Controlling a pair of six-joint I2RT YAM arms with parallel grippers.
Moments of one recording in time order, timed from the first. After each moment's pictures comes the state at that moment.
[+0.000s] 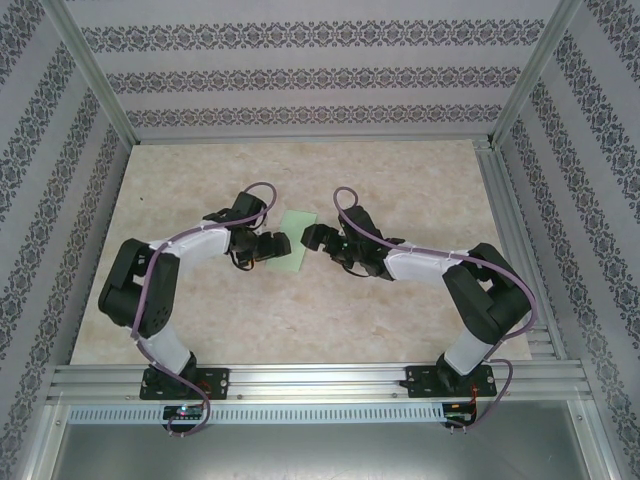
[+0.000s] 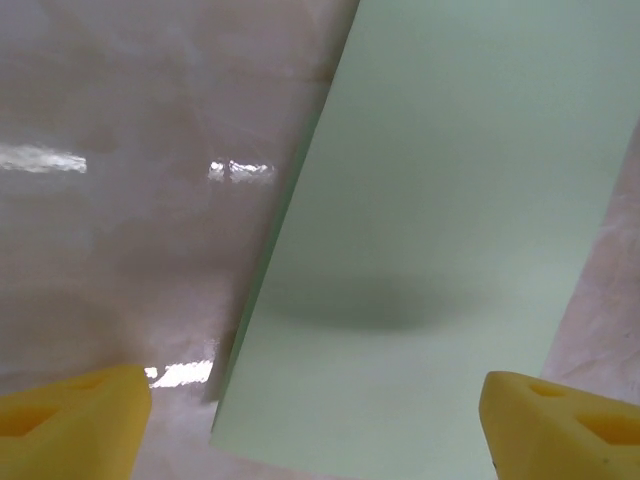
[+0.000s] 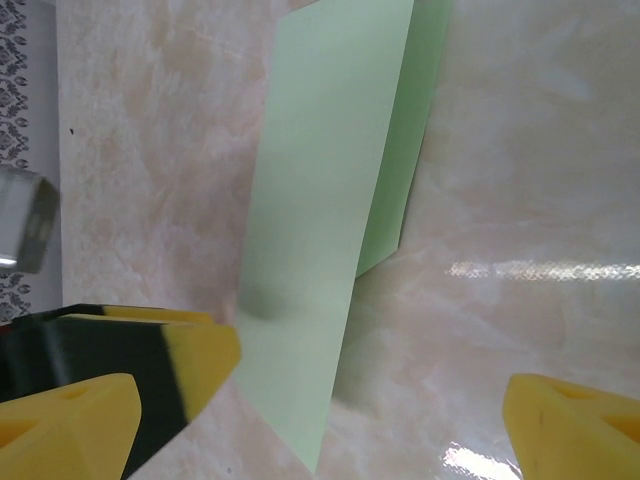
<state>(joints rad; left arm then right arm) -0.39 1.72 1.00 -0.47 0.27 -0.61 0.66 1.67 0.85 0.12 -0.22 0.96</state>
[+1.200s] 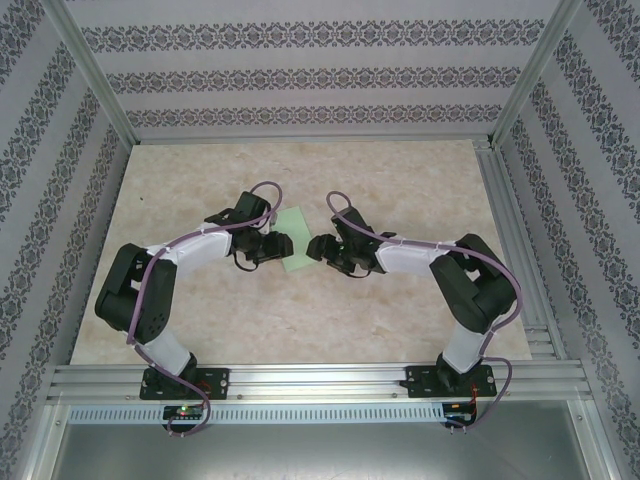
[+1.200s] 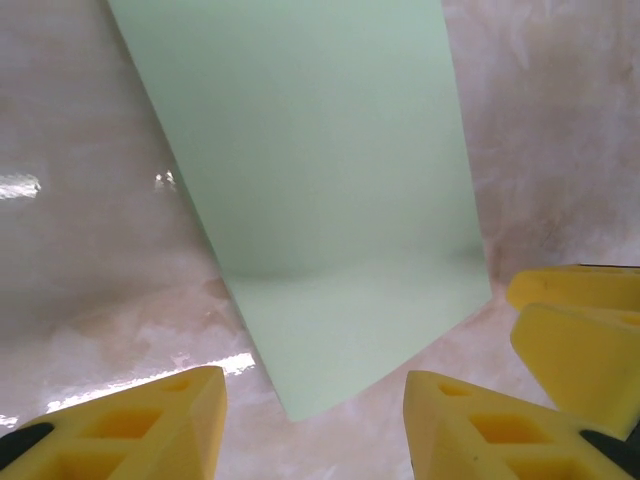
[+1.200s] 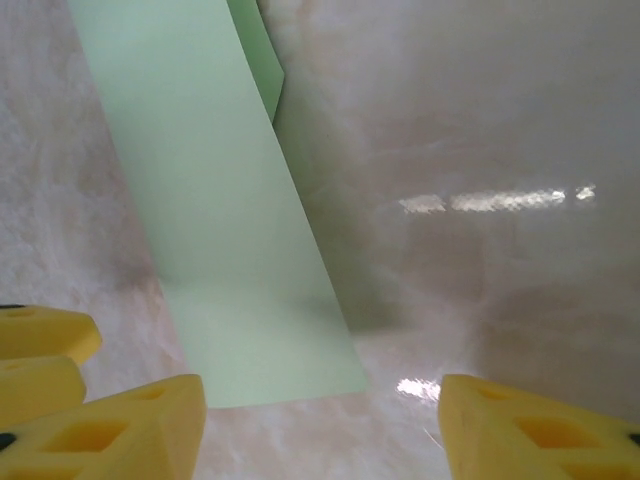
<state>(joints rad) -0.43 1.66 0.99 -0.44 0.35 -0.59 0.66 1.76 0.93 -0.06 -0.26 0.93</state>
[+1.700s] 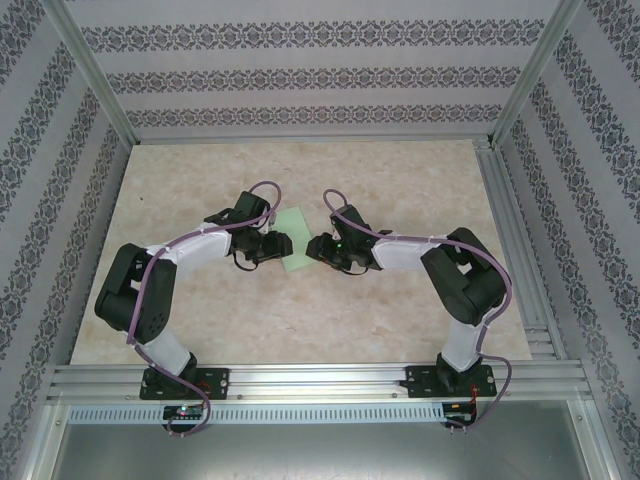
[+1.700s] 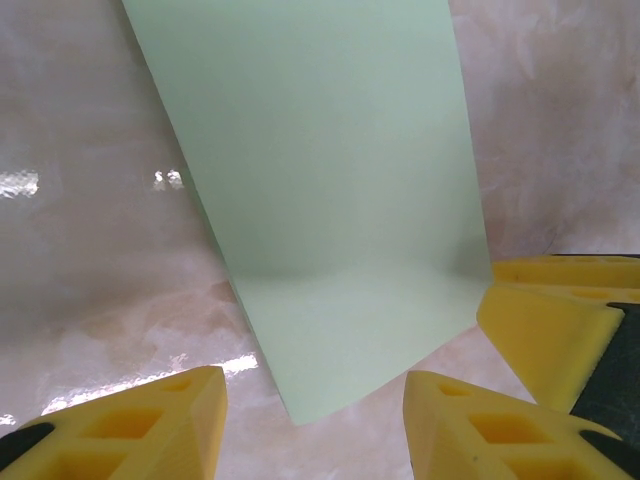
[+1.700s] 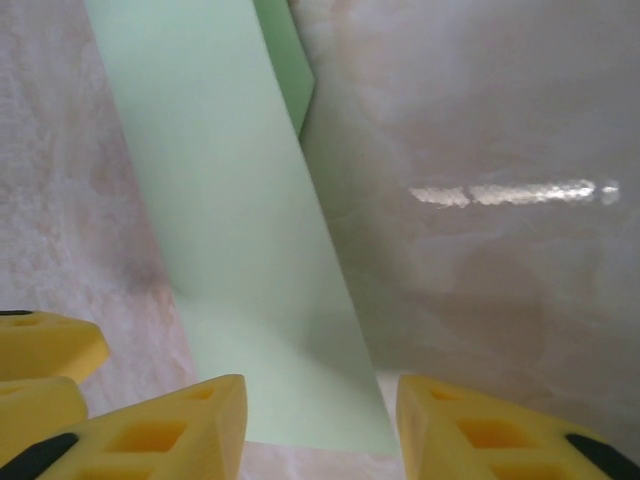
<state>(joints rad) -0.42 1.66 0.99 -0.43 0.35 -0.60 0.65 1.83 0.95 0.00 -0.33 0.91</state>
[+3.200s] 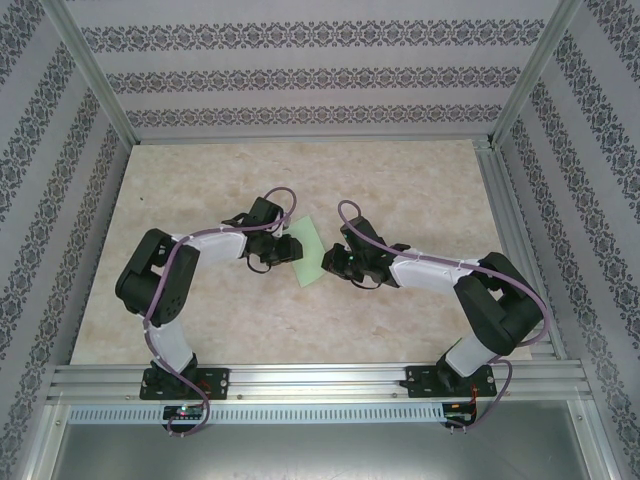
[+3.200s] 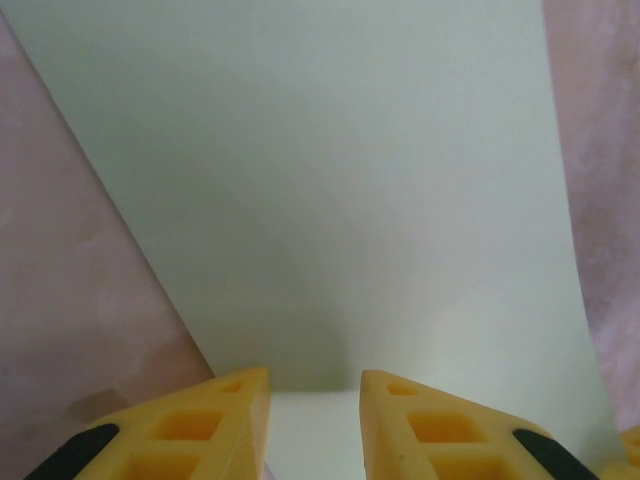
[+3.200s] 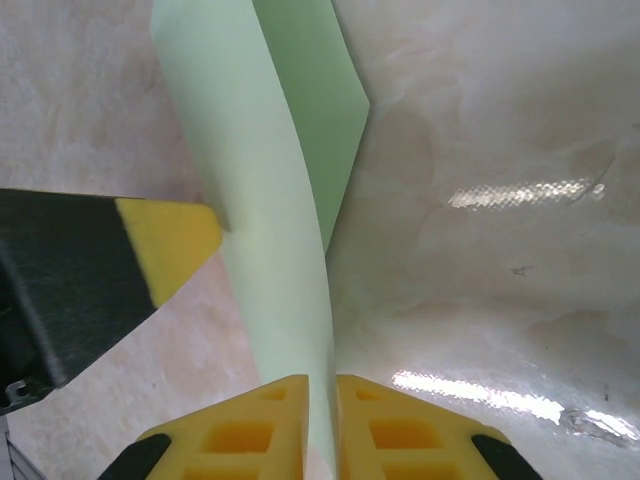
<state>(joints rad) -0.48 1.81 1.00 -0.26 0.40 -0.63 0.69 1.59 0.79 -0.07 -0.23 0.95</state>
